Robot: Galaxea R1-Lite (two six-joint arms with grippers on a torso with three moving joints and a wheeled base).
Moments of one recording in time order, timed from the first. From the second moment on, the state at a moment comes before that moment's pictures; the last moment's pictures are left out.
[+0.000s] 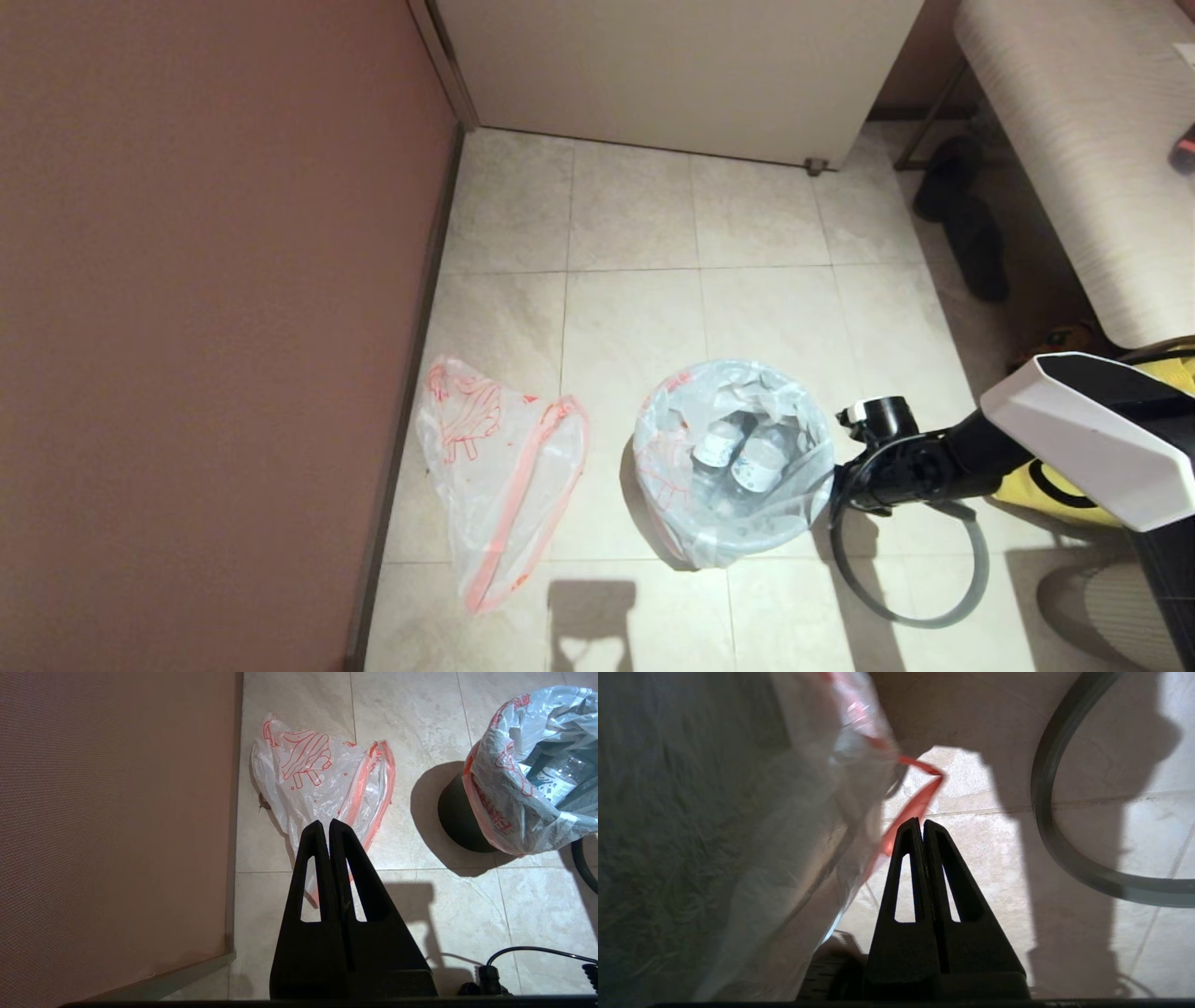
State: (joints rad) left arm 0.00 0.00 0.00 0.00 0.01 -0.01; right arm 0.10 2.52 -1.38 -0.23 0.15 0.36
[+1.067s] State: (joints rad) left arm 0.00 0.00 0.00 0.00 0.01 -0.01; right arm 0.00 2.56 -1.46 -0.16 0.33 0.19
